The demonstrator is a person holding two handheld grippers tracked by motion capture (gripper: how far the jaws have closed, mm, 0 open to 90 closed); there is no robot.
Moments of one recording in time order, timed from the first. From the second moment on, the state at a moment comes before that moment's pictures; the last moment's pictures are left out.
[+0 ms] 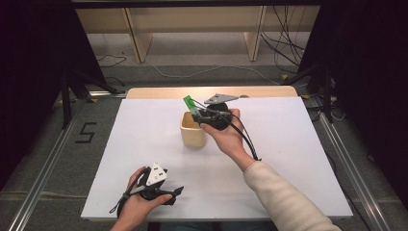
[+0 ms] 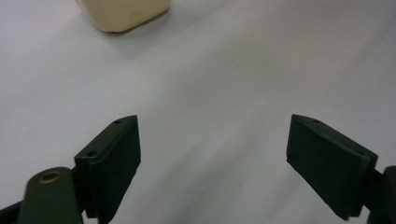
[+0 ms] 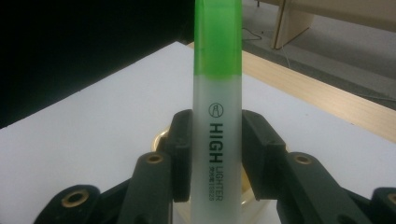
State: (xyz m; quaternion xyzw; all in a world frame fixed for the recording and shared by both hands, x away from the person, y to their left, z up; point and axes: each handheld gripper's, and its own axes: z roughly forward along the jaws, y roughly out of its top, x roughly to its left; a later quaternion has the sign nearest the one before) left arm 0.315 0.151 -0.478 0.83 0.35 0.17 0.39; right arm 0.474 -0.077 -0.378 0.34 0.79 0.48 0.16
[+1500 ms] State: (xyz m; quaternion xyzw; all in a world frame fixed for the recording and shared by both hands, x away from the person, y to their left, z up) left arm 0.315 0.150 -0.478 0.83 0.35 0.17 0.39; right arm 0.490 -0.059 -0.382 0.34 0.79 0.47 0.17
